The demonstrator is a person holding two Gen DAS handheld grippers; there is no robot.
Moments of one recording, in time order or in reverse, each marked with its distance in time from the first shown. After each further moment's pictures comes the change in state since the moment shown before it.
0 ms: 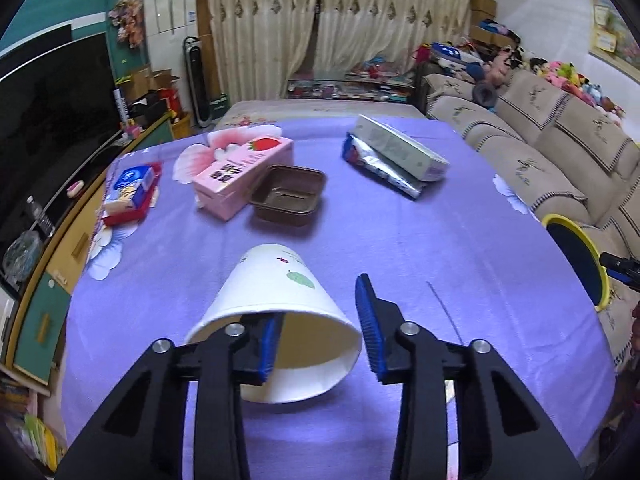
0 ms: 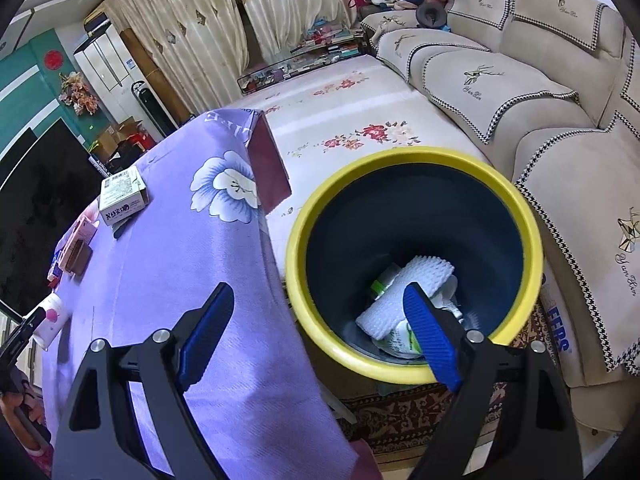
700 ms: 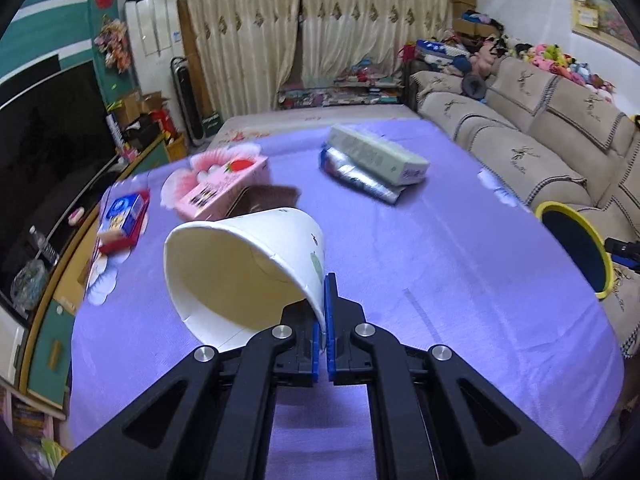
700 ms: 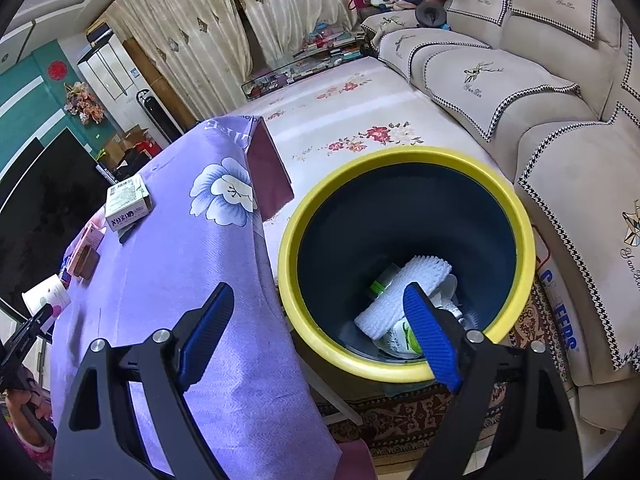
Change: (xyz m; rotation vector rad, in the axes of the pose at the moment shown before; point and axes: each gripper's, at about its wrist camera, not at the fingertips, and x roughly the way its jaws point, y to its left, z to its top) left arm -0.008 -0.034 0.006 0.096 -0.046 0.014; right arm -0.008 -0.017 -0.001 0.020 -0.014 0.041
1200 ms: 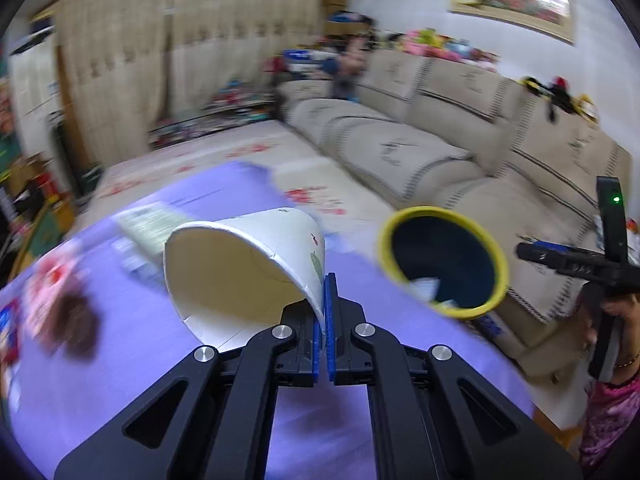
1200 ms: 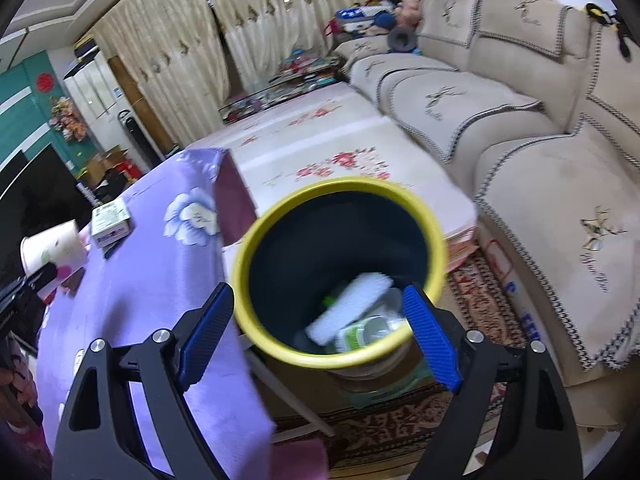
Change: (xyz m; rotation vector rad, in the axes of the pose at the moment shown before) left arm -0.007 -0.165 0.061 0.248 -0.048 -0.406; right arm -0.056 -0.040 -0.003 0.015 -0.101 -0.108
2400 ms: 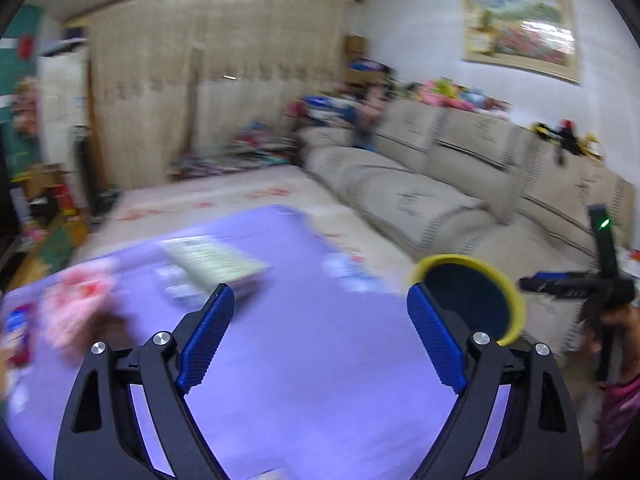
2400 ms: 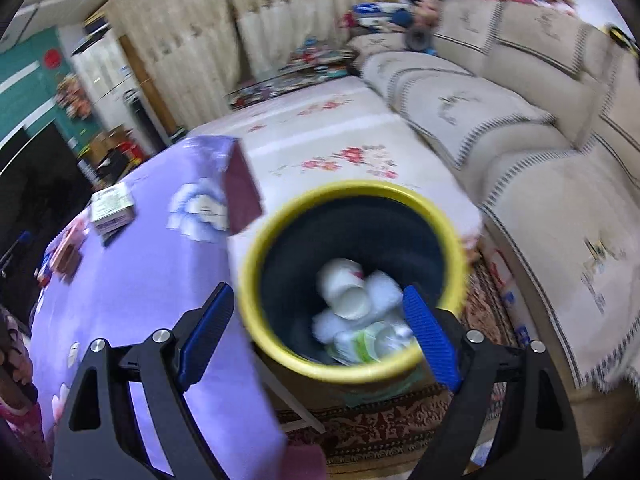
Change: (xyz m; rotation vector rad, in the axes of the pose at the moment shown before) left arm -0.049 0.076 -0.024 -0.091 -0.202 0.136; right arm 0.025 0.040 0.016 -0.104 0.046 0.029
